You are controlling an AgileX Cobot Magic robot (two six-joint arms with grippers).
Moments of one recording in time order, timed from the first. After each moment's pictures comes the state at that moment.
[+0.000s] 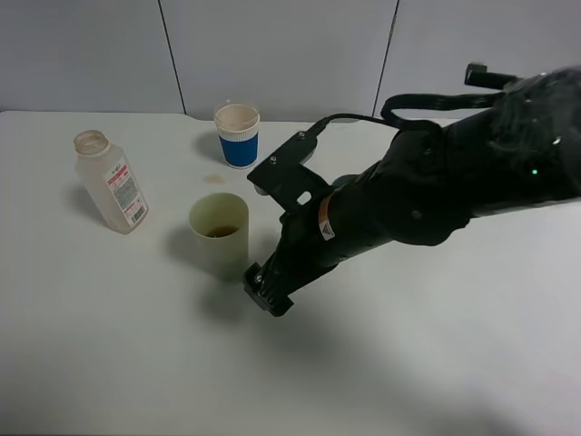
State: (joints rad) left arm -0.01 -0.01 -0.51 0.01 1.05 -0.04; right arm 0.91 1.71 -0.84 -0.10 0.21 0.05
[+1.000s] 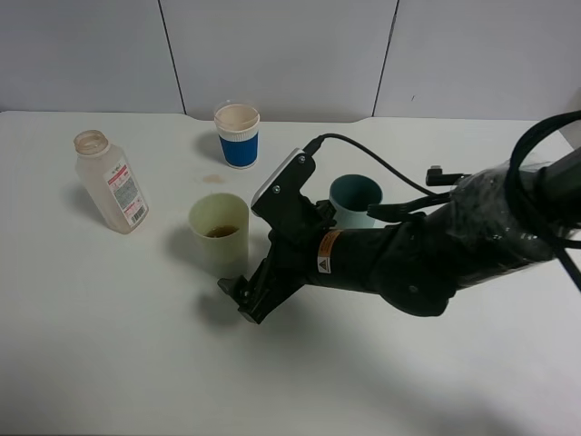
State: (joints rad) left arm -0.01 -0.01 -0.51 0.01 1.05 -0.04; right arm 0.91 1.86 -0.66 -0.01 -0.49 -0.17
